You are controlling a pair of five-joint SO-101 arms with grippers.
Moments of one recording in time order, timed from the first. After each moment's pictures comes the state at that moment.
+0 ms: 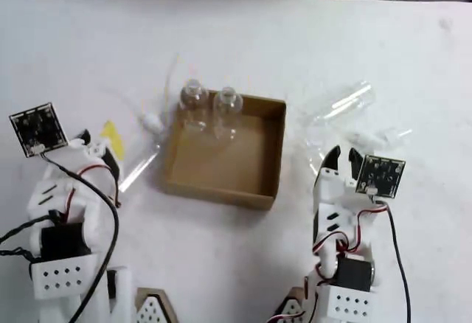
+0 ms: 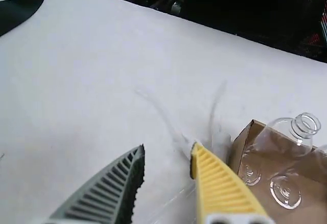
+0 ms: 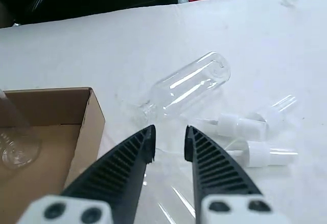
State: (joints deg) left arm -15.5 -71.9 66.0 46.7 13.4; right arm 5.7 -102.8 96.4 35.4 -0.7
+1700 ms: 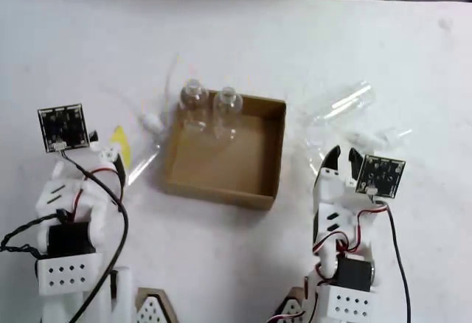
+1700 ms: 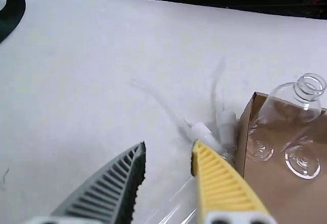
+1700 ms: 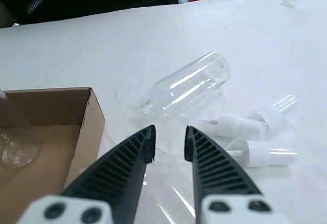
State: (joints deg) left arm -13.8 -71.9 69.8 44.2 4.4; right arm 5.7 -102.8 96.4 35.5 -0.7
